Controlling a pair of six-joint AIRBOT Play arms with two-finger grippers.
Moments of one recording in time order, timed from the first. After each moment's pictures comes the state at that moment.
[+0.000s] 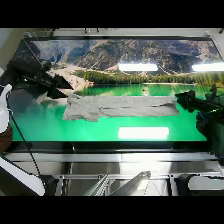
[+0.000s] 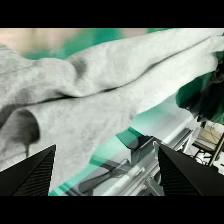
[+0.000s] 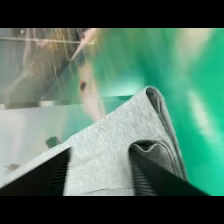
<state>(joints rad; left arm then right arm) 0.22 -1.94 1.73 -2.41 1.64 1.77 -0.54 -1.55 0.84 -0.23 0.97 0.77</state>
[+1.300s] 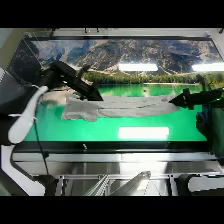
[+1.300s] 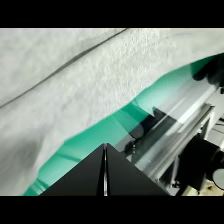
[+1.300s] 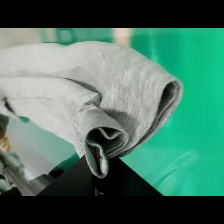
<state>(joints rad) -0.23 -1.89 1.58 -2.40 1.39 1.73 -0.44 -1.62 1.12 -0.62 1.38 1.02</state>
